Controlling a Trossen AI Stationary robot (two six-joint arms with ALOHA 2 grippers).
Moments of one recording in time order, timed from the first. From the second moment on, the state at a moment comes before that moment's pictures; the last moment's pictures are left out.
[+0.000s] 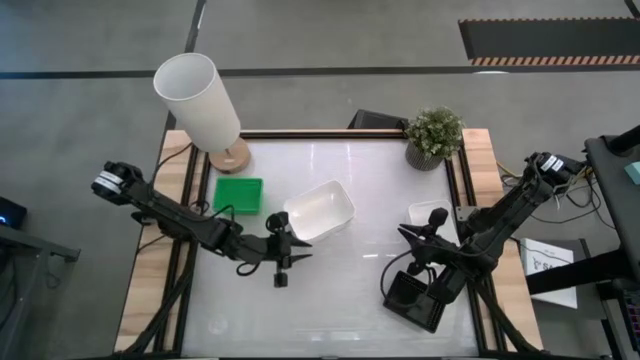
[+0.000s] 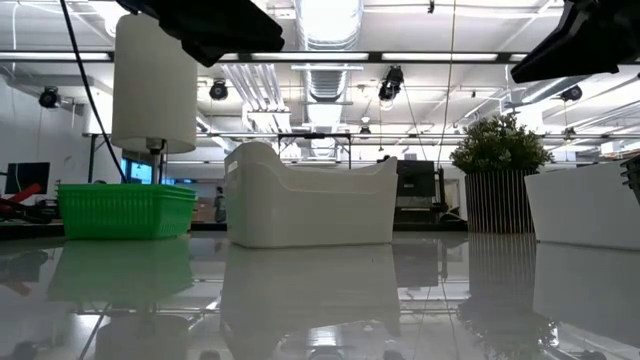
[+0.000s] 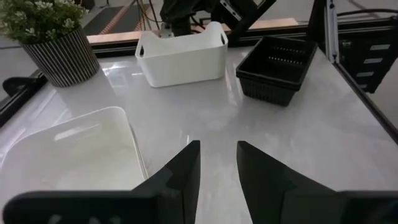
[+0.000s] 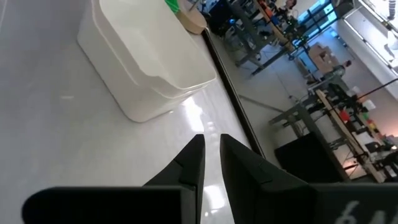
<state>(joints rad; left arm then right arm) -0.42 1.36 0.80 0.16 -0.46 -0.12 0.81 1.28 0.78 -0.88 1.17 0.61</state>
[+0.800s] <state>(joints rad) -0.42 1.39 0.79 0.29 -0.53 -0.15 0.80 1.28 0.87 -0.88 1.23 0.51</state>
